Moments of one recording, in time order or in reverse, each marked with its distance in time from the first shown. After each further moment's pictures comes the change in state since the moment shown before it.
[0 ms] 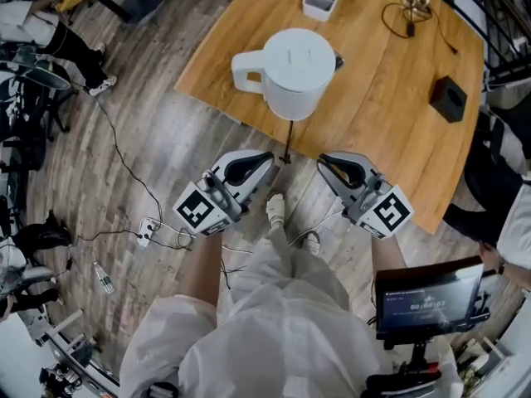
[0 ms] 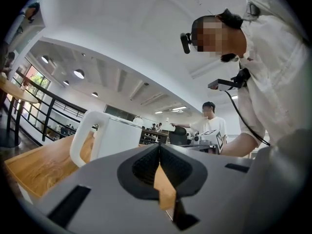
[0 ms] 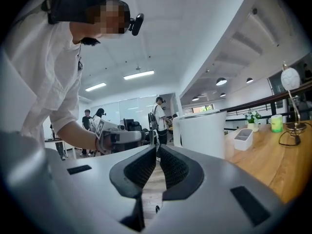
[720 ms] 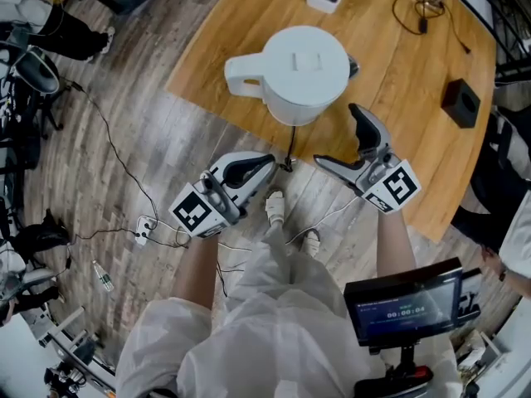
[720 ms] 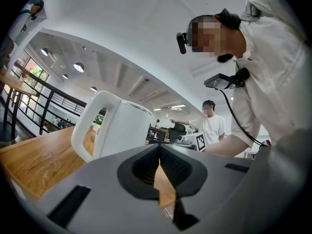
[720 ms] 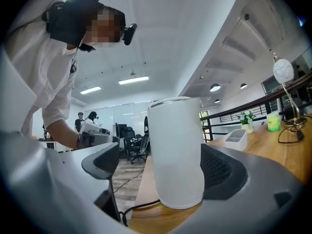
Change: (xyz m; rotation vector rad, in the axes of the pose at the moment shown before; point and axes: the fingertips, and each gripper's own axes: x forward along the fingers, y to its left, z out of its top) left arm 0.015 0.034 -0.034 -0.041 0.034 -0.037; right arm 0.028 -0.097 -0.029 0.007 -0.086 -0.057
